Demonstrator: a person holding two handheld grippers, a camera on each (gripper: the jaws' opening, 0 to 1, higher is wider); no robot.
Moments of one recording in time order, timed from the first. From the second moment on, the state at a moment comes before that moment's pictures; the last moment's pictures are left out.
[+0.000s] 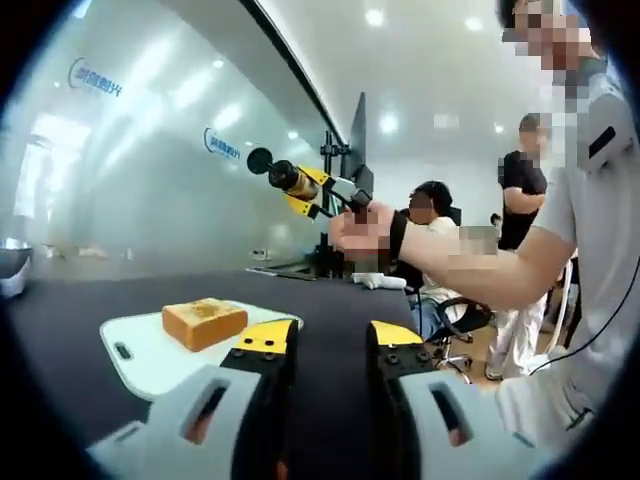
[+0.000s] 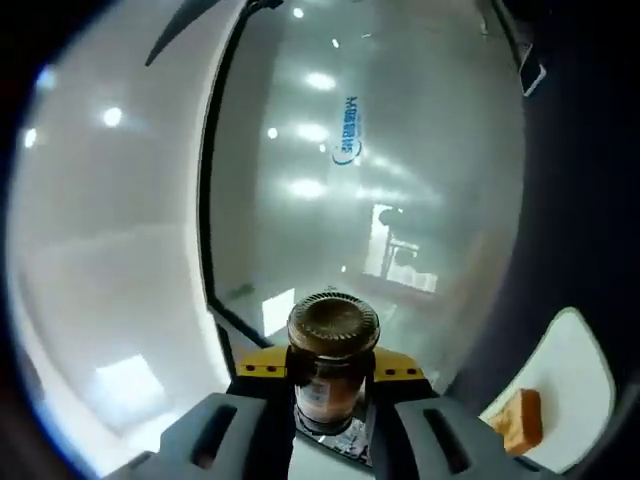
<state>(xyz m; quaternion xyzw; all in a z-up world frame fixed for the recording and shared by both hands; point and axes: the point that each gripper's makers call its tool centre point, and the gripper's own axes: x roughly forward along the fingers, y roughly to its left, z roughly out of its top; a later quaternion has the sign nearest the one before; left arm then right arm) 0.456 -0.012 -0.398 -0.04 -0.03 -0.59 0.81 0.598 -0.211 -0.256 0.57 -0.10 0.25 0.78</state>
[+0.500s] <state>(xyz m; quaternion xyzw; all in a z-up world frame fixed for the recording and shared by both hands) 0.461 -0.003 -0.408 -0.03 -0.03 -0.57 0.82 0.625 -0.189 -0.247 0.45 -0.07 0.23 0.86</state>
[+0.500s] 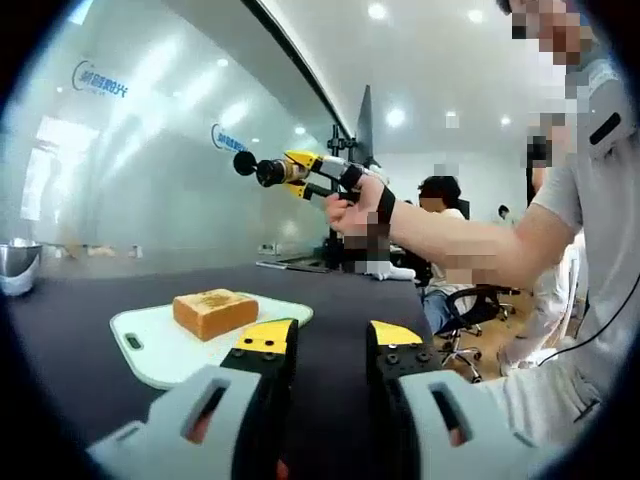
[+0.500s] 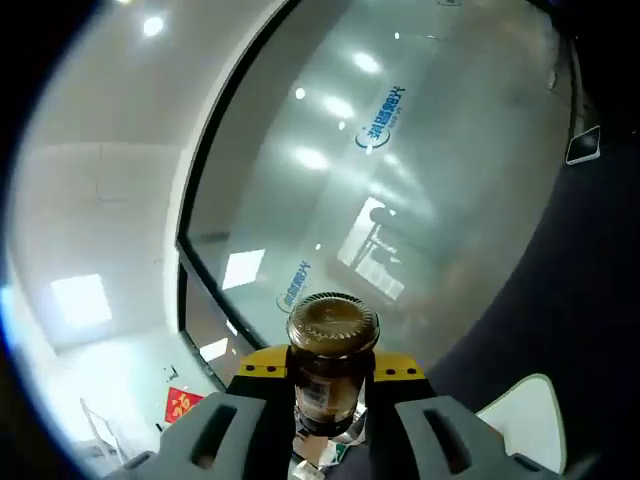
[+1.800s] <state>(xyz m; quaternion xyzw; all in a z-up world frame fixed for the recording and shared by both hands) 0.463 0.003 -0.408 -0.02 -0.04 -0.56 0.82 0.656 -0.163 -0.309 0.57 0.00 0.20 0.80</state>
